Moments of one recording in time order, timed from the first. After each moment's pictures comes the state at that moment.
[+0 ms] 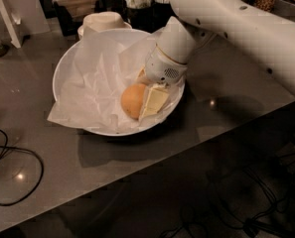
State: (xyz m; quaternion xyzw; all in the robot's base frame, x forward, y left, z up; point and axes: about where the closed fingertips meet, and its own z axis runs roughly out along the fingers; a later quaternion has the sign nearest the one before) arm 0.538 0.011 0.843 -0.75 0.62 0.18 0.16
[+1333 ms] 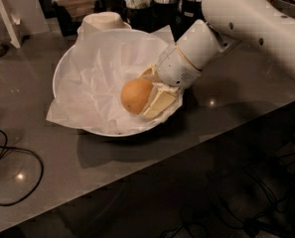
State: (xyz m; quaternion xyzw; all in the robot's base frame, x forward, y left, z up) arm 0.520 0.011 0.864 -0.74 0.57 0.24 0.25
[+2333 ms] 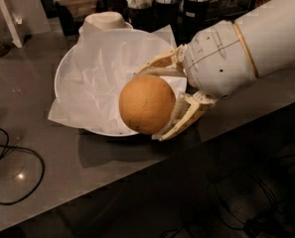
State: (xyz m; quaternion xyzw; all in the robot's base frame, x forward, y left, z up) arm 0.399 -0.003 0.988 -0.77 0.43 0.19 0.43
